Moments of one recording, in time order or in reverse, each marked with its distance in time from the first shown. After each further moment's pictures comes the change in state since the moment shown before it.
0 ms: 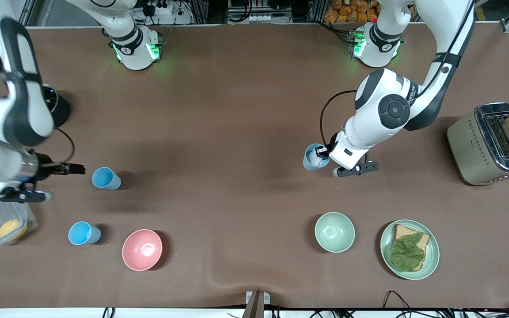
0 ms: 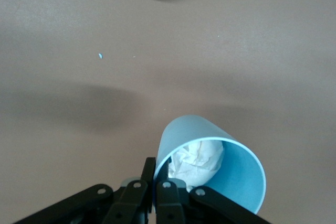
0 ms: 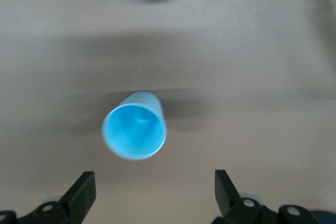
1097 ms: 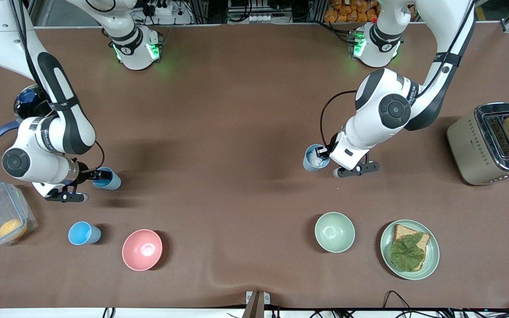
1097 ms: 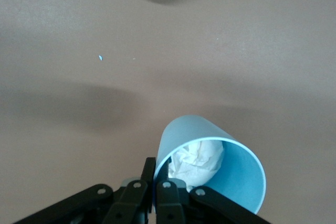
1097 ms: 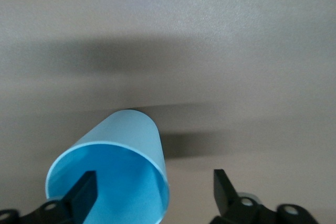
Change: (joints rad) left arm -0.003 0.000 0.003 0.005 0.000 0.000 -0.004; right arm 0.014 0.073 0.008 -0.200 -0.037 0.306 0.054
